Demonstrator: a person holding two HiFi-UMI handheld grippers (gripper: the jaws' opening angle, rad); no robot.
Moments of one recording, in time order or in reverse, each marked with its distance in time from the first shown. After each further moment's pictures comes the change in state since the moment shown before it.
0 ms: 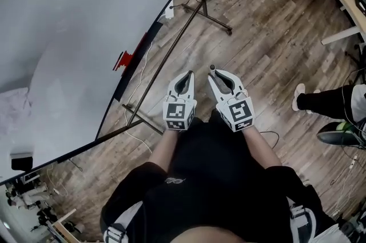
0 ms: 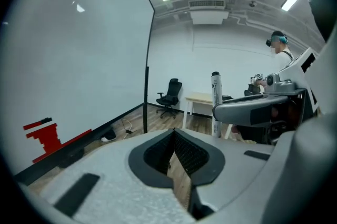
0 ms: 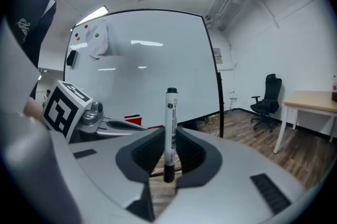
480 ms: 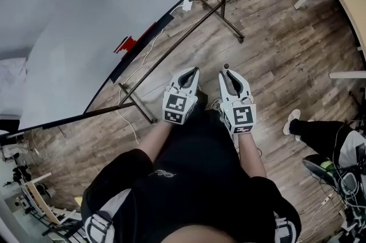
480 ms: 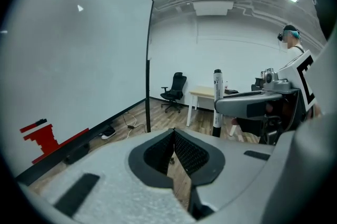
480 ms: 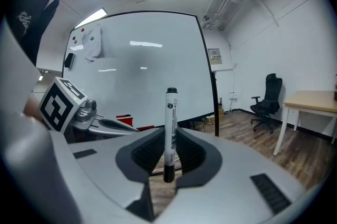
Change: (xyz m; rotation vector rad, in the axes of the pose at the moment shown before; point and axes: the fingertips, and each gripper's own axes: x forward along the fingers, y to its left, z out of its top) left arm 0.042 -0.015 0.003 0.005 0.076 0.046; right arm 0.001 -0.067 -0.003 0.003 -0.005 -0.001
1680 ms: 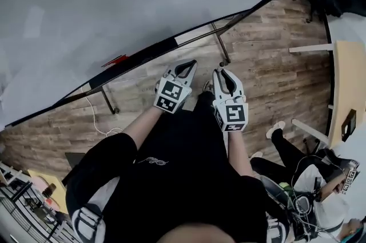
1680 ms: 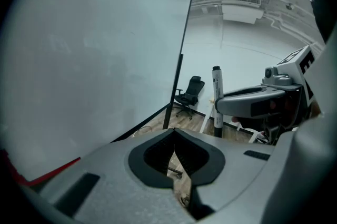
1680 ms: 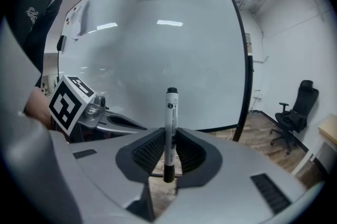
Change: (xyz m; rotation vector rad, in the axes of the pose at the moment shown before) left arm 0.149 0.168 0.057 -0.192 -0.020 0.076; right arm 0.229 -0.061 0.057 -0.177 0.192 0.209
